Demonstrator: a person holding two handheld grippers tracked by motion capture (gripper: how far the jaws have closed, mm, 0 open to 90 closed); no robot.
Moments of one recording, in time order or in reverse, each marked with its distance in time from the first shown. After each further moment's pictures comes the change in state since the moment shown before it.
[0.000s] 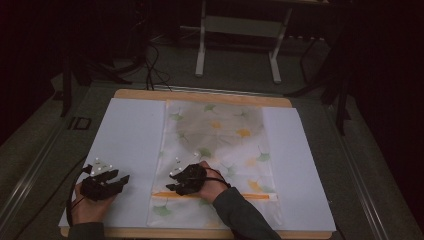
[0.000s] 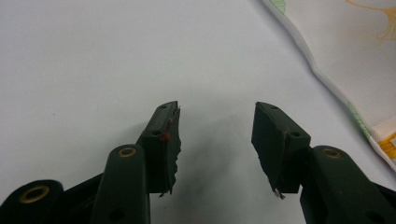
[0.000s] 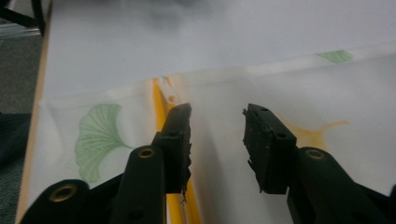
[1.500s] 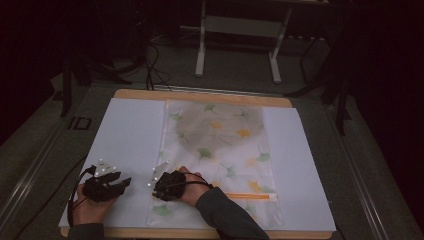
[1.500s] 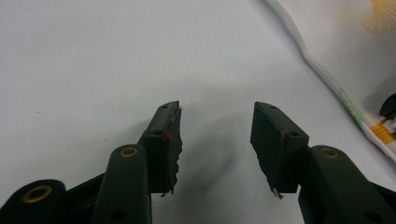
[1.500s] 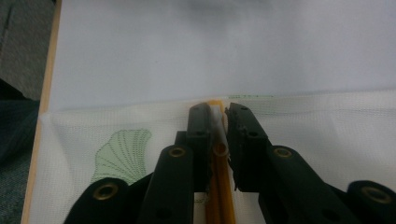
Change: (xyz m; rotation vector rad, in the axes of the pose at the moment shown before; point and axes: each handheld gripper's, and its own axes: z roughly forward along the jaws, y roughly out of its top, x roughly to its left) left arm -0.006 0.001 0.002 0.043 -0.016 0.042; right arm 0.022 0.025 0.048 0.142 0.078 -0.097
